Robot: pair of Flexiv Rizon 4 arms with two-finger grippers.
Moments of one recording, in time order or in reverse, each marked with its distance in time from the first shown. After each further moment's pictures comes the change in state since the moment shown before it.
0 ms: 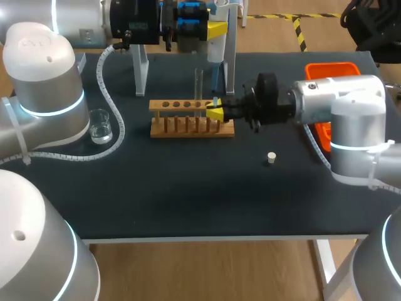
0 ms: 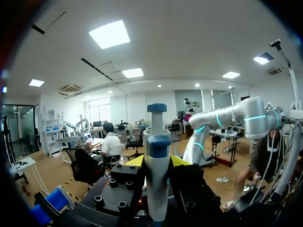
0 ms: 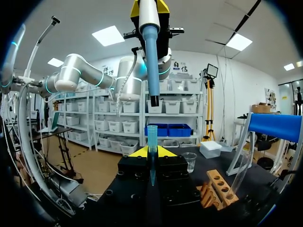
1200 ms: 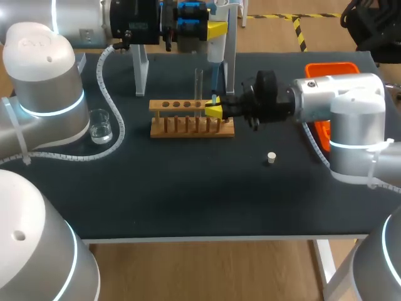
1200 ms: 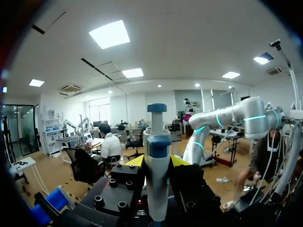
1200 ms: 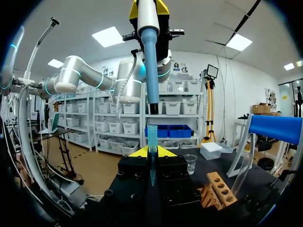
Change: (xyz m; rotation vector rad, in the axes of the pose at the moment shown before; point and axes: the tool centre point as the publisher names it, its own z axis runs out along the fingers) left arm 0.000 0.000 0.000 0.000 0.000 0.000; right arm 0.000 0.008 0.003 -0.009 0.003 0.003
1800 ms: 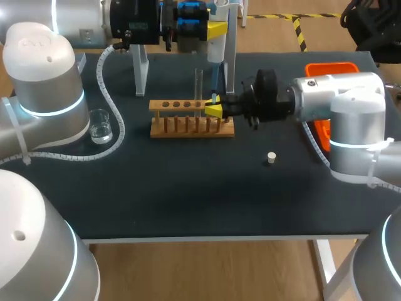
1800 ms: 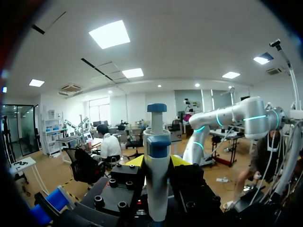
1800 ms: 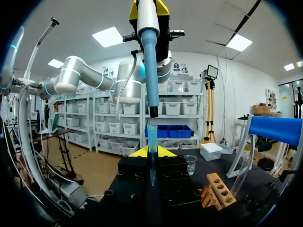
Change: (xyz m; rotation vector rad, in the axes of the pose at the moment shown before) left arm 0.000 0.000 0.000 0.000 0.000 0.000; right arm 0.000 0.003 0.001 -0.002 0.001 -0.003
